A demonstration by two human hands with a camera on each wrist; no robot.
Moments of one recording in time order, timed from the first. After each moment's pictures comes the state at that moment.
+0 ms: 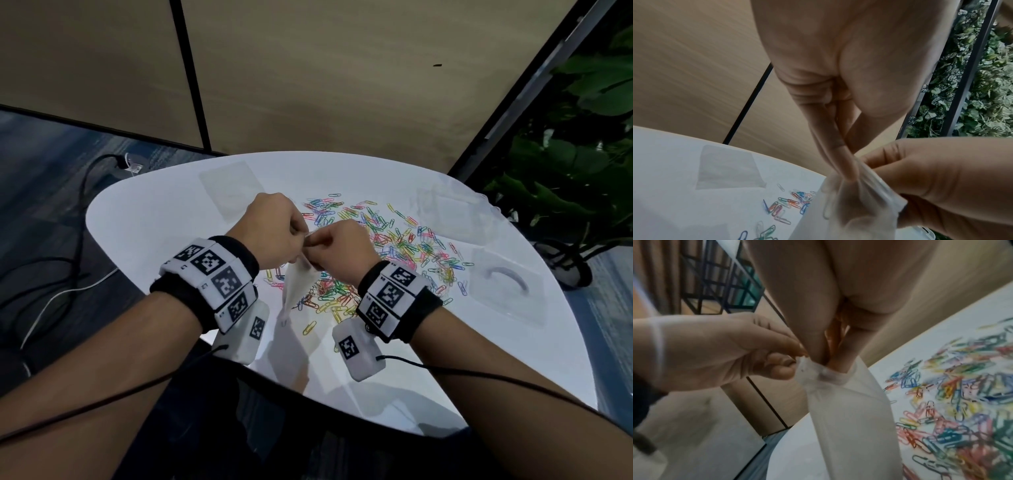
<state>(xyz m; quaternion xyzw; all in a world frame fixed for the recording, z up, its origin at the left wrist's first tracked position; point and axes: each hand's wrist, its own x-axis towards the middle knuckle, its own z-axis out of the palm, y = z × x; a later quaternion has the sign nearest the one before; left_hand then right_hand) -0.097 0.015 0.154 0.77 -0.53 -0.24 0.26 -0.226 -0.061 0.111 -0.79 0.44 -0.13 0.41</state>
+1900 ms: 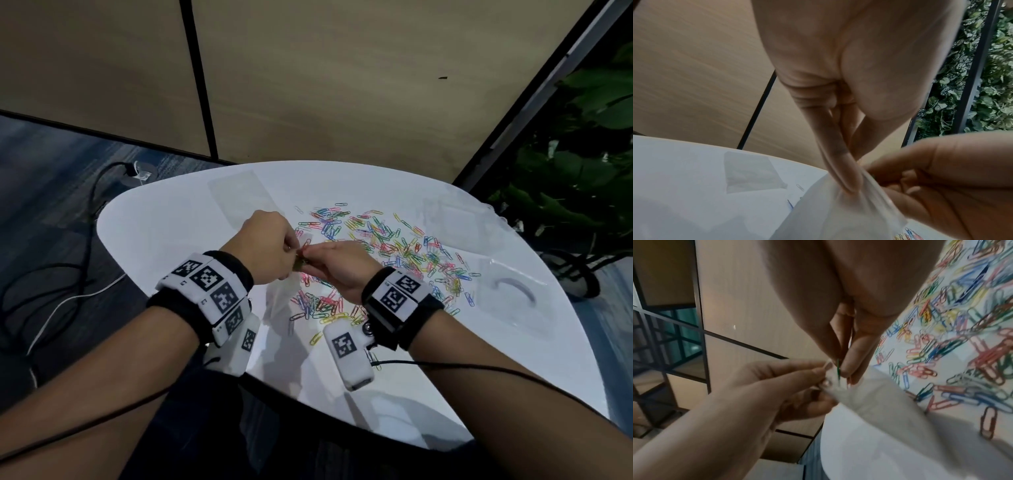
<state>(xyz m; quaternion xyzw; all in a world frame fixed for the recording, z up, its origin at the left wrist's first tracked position) -0.075 0.022 0.141 0.77 -0.55 -0.25 0.21 -0.209 -0.054 0.110 -0.45 0.45 -0.18 0.76</state>
